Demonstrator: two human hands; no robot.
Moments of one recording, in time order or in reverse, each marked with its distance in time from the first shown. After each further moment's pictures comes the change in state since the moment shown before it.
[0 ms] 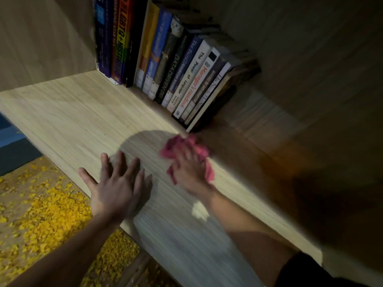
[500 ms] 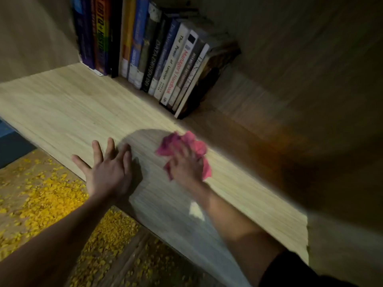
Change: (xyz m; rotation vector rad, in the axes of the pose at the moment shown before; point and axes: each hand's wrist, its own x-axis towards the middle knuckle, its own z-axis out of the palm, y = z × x) left_hand -0.003 0.002 -0.006 -0.042 -0.010 0.006; right_hand -0.059 -0.007 -0.003 0.133 0.144 0.060
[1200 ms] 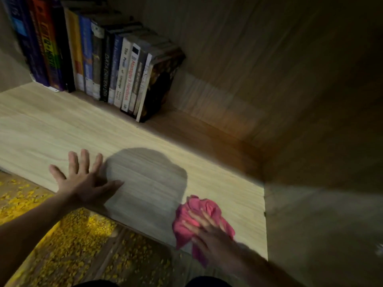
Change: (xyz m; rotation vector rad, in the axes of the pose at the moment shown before) left_hand -0.009 0.001 -0.024 0.118 -0.347 0.219; right_hand -0.224 0.122 -0.041 -0.206 -0.148 -0.200
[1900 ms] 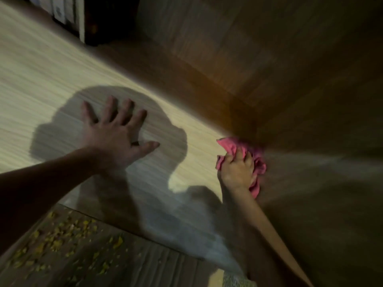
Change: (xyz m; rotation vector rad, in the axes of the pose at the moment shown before) left_hand 0.028 0.155 0.075 0.128 0.129 0.315; right_hand 0.039 0.117 -0.040 0.045 0.284 1.103
